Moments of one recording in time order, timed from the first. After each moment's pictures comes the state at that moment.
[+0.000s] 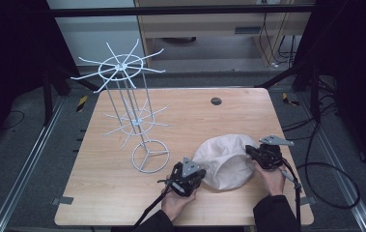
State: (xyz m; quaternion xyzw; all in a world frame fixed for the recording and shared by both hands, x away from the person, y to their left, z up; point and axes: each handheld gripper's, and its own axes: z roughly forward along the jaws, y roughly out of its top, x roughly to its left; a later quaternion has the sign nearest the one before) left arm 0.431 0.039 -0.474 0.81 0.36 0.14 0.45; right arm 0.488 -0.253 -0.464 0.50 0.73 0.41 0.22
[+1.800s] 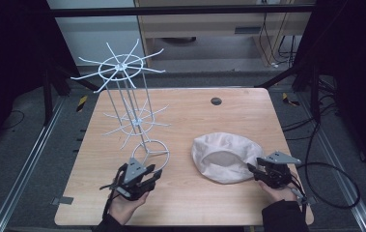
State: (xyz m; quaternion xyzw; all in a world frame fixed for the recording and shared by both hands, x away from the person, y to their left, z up) left arm 0.403 0.180 -0.432 0.79 0.38 0.21 0.44; right arm 0.437 -0.262 -0.468 0.46 0.76 0.38 0.24
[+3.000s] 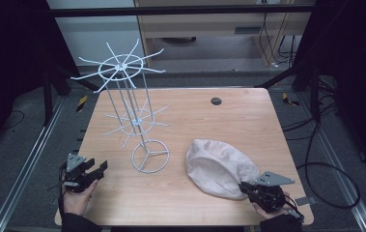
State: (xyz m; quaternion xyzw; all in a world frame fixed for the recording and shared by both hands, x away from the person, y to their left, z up) left arm 0.435 0.327 -0.465 0.68 0.55 0.28 0.39; right arm 0.379 -0.229 -0.465 0.41 0.80 0.40 0.17
